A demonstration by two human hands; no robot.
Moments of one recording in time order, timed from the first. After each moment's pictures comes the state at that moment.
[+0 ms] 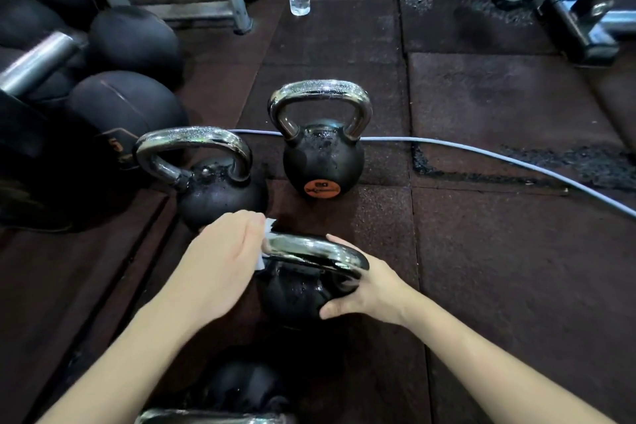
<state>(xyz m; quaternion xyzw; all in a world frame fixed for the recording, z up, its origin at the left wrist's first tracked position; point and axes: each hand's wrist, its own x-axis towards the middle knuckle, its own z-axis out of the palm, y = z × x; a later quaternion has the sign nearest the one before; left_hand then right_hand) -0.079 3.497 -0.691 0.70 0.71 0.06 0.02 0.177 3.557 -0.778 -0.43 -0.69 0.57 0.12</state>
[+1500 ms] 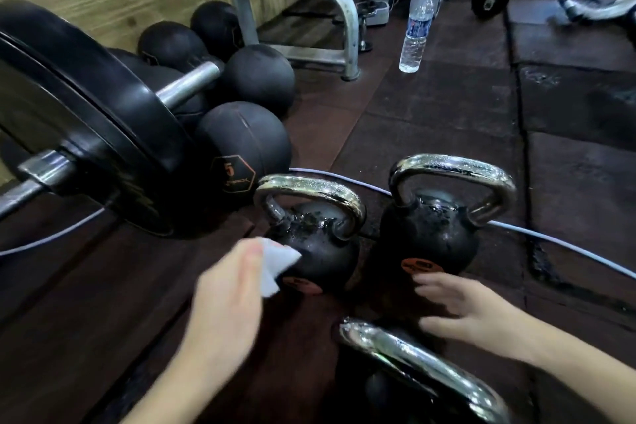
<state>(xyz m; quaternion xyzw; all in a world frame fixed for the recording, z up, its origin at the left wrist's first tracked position) -0.151 3.473 -0.649 0.44 0.75 0.48 0.10 0.113 3.672 -0.767 -0.32 -0.74 0.59 0.07</state>
